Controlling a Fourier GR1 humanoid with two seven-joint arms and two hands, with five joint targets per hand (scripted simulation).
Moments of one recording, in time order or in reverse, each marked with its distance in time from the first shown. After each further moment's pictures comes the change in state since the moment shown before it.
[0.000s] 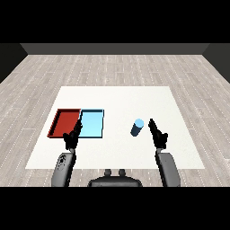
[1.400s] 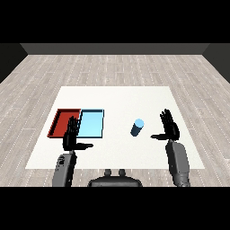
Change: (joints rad) left arm 0.019 -0.061 0.055 -0.055 0.094 -0.098 -0.453; right arm -0.202 -0.115 -0.264 0.295 -0.259 0.325 -0.346
